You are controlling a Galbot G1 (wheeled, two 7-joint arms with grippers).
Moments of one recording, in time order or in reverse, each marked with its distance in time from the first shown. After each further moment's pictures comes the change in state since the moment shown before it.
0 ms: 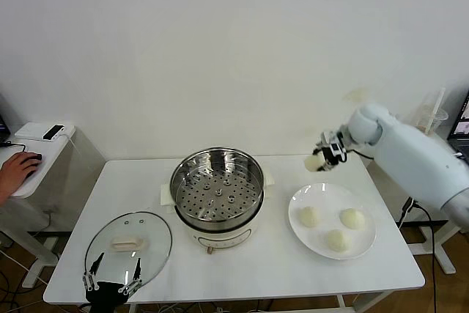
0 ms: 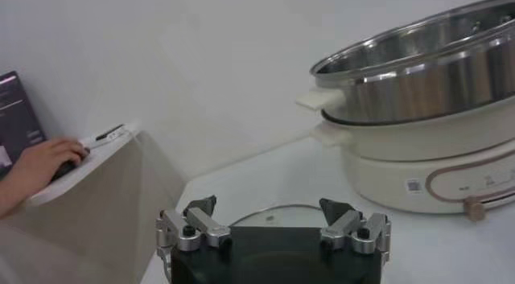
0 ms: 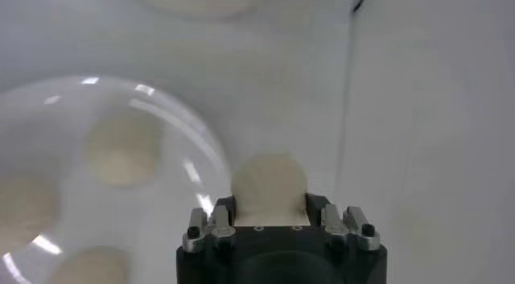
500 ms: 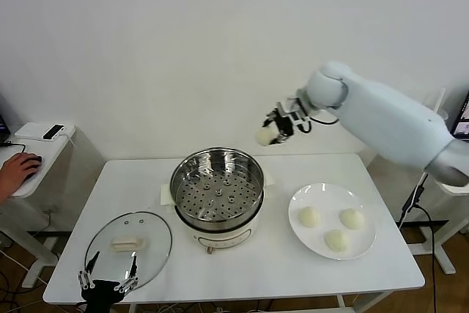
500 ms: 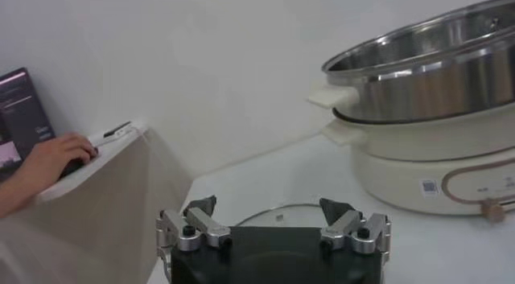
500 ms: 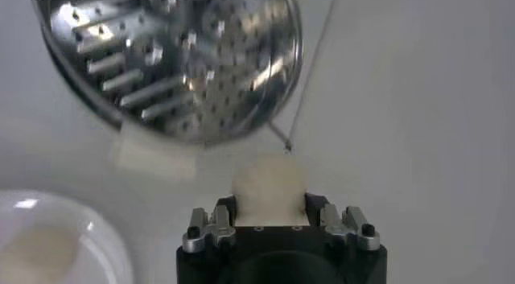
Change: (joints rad) left arm -0.009 0.003 -0.022 -0.007 -0.019 0.014 0.006; right arm 0.257 0.165 -0.263 0.085 0.227 0.039 0.066
